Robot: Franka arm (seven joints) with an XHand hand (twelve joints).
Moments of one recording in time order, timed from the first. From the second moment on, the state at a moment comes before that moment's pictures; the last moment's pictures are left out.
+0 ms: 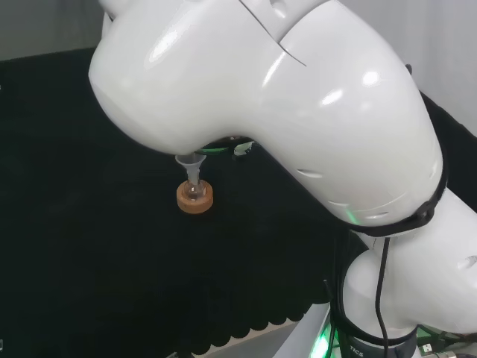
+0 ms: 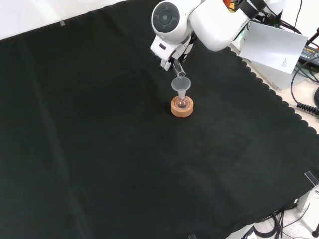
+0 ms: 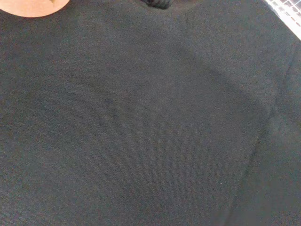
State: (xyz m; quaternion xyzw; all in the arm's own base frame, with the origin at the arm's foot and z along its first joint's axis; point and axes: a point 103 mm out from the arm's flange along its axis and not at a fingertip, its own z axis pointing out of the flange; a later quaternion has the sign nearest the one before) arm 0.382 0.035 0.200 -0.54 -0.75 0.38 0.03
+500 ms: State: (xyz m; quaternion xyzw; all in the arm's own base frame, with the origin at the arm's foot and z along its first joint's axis) arm 0.383 0.038 0.203 -0.54 -0.75 0.39 0.02
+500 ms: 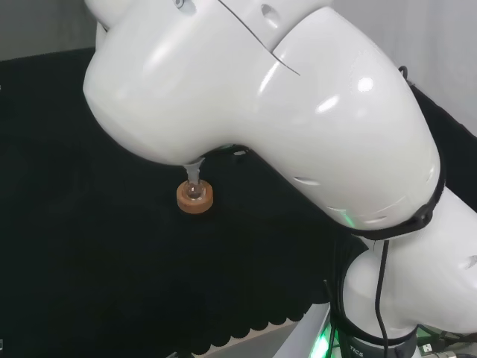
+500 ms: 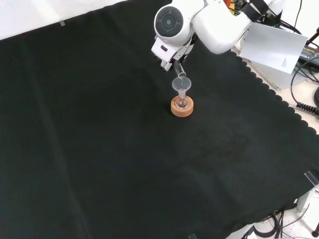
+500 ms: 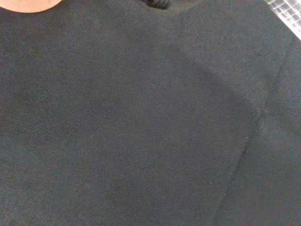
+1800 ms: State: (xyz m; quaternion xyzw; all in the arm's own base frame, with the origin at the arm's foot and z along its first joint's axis) arm 0.384 0.031 0.208 -0.53 -0.74 0.41 0.00
